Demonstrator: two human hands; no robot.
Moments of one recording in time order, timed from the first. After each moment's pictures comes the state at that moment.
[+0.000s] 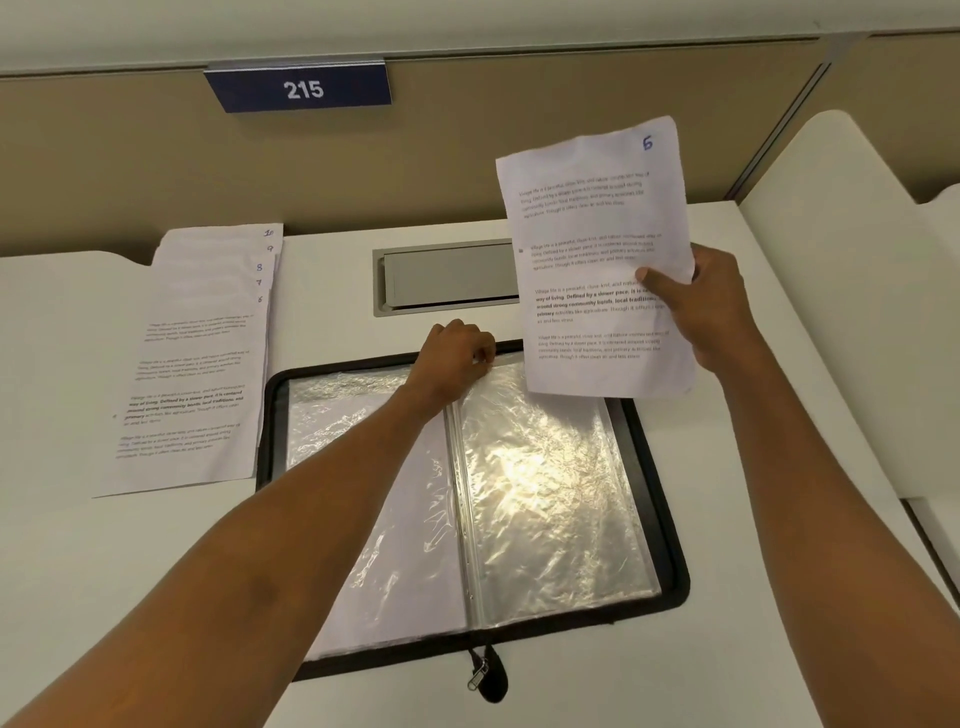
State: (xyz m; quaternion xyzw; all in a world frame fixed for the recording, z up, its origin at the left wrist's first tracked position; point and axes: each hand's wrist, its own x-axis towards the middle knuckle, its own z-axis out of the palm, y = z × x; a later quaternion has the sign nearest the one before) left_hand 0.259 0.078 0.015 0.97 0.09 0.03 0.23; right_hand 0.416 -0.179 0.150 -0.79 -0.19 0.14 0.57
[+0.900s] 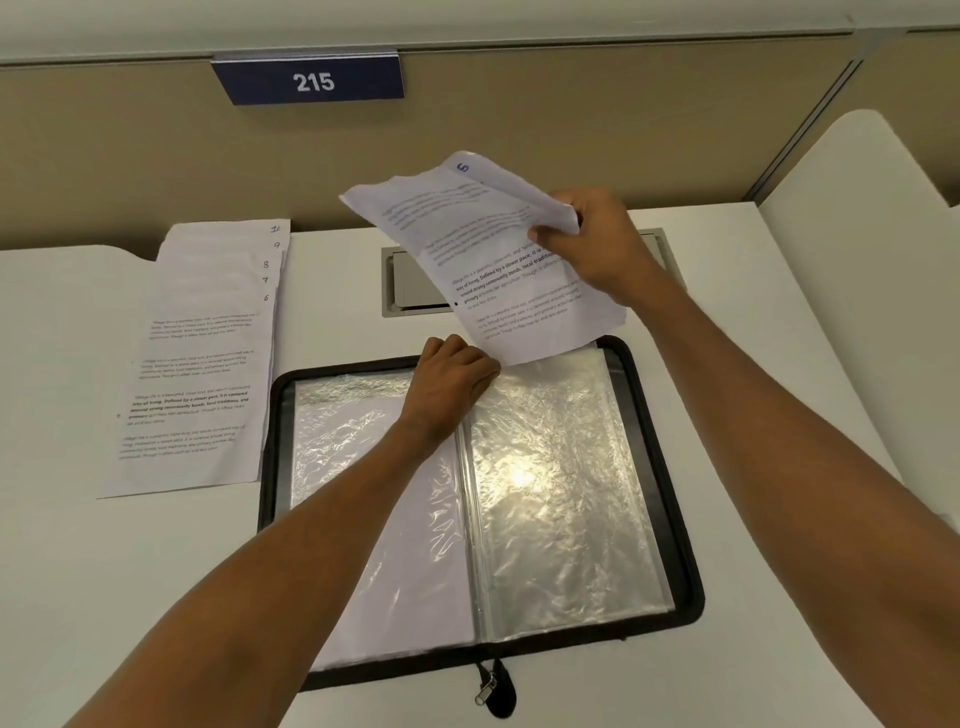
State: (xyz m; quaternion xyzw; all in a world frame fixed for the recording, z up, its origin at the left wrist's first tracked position) left_hand 0.225 0.079 -0.014 0.97 0.03 0.22 0.13; right_hand 0.423 -0.048 0.162 -0.80 -0.37 0.16 0.45
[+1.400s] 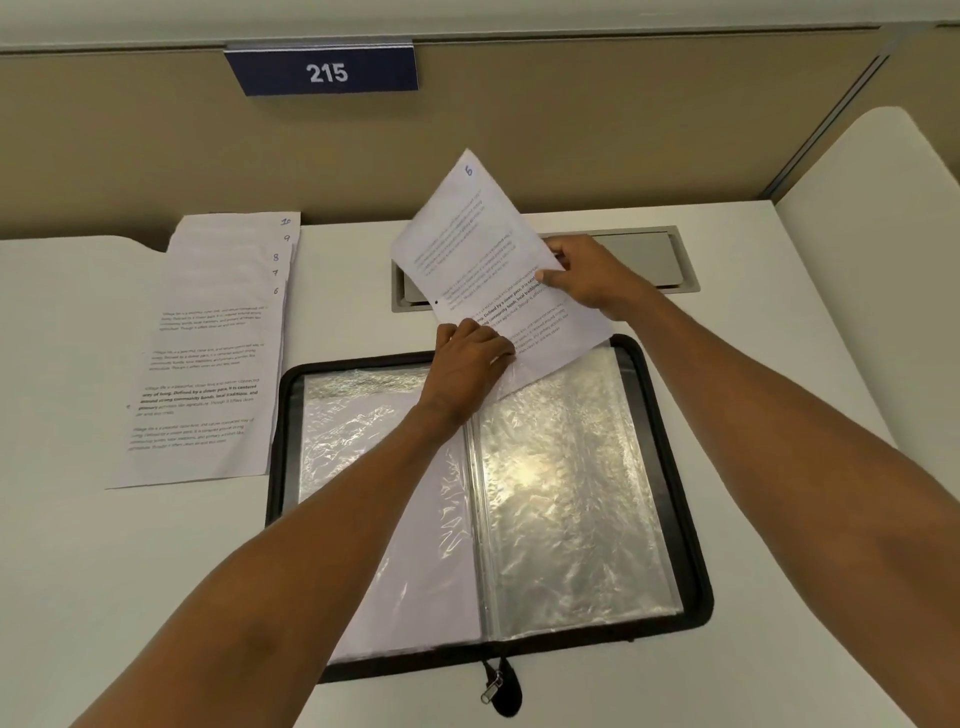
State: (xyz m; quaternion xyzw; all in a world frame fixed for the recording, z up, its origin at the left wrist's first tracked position) left_hand 0.245 0.076 -0.006 0.96 0.10 0.19 0.20; right_hand 0.437 -0.035 0.103 -0.82 -0.32 0.30 0.37
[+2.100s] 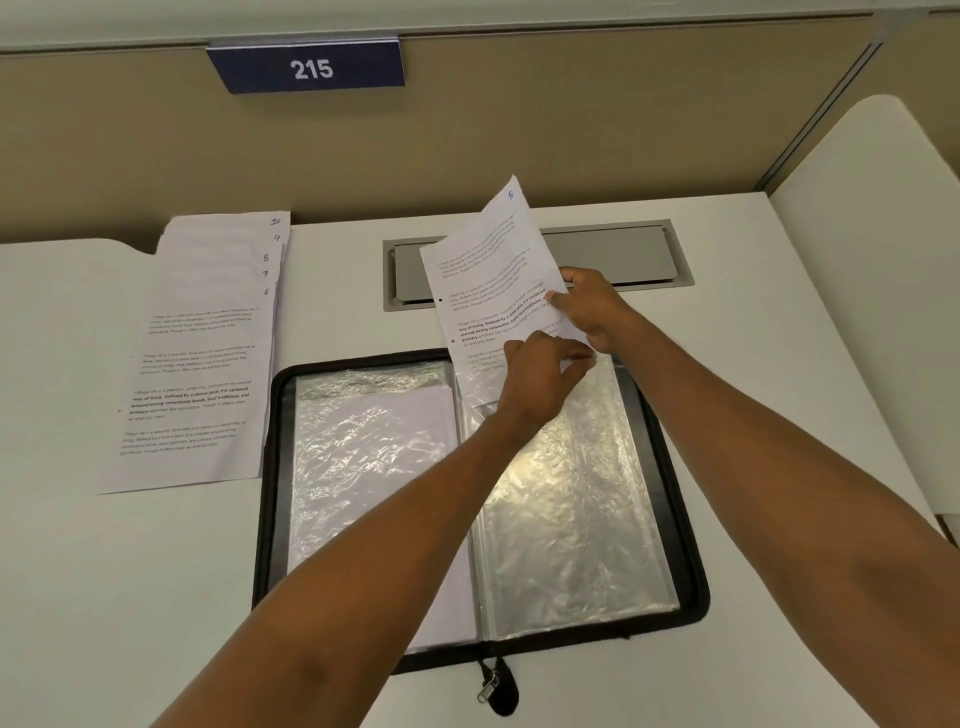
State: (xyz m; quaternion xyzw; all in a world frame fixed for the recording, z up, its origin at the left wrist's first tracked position) left_hand 0.295 -0.016 0.008 0.86 0.16 0.14 0.46; right_hand 0.425 -0.054 0.060 -0.78 -0.10 0.37 0.49
